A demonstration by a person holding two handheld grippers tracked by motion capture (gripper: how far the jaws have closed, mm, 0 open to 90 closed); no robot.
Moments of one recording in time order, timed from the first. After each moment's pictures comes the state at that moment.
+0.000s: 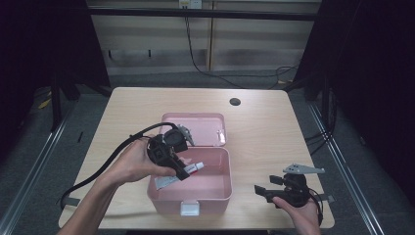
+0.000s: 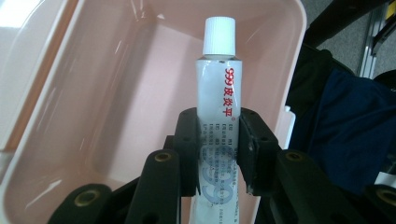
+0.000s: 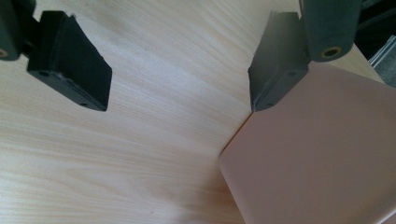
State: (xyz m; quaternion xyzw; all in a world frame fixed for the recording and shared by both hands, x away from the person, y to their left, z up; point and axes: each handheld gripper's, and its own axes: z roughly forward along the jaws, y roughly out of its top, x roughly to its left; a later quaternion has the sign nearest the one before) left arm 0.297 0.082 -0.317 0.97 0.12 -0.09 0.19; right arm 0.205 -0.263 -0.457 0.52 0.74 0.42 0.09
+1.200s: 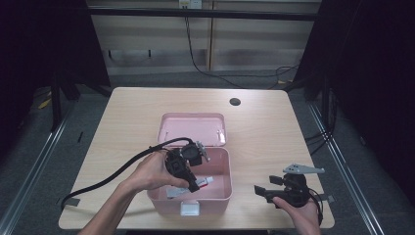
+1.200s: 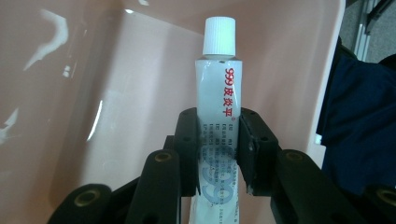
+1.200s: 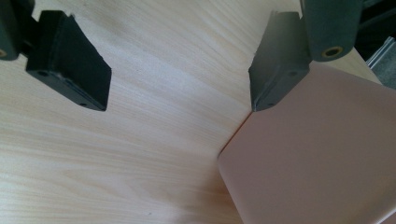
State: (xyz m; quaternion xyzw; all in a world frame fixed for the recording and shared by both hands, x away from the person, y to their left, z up) left arm 0.295 0.053 -0.369 0.97 0.10 -0.12 0.16; right arm 0.205 -0.263 -0.457 0.52 0.74 0.42 0.09
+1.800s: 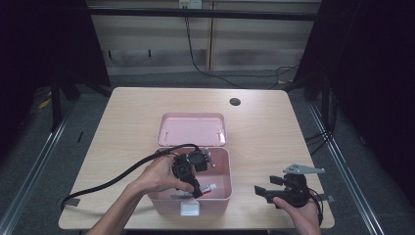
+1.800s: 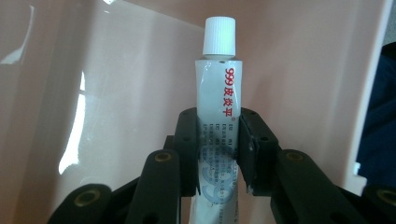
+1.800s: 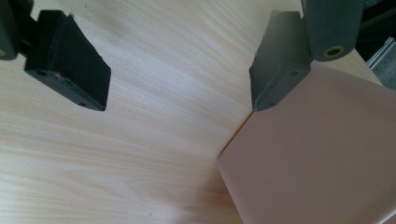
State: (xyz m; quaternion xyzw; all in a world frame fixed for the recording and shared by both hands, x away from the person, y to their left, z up) left arm 0.296 0.039 -0.394 0.97 0.09 -0.15 0.14; right arm 0.205 -0.264 -0.457 0.52 0.74 0.42 0.09
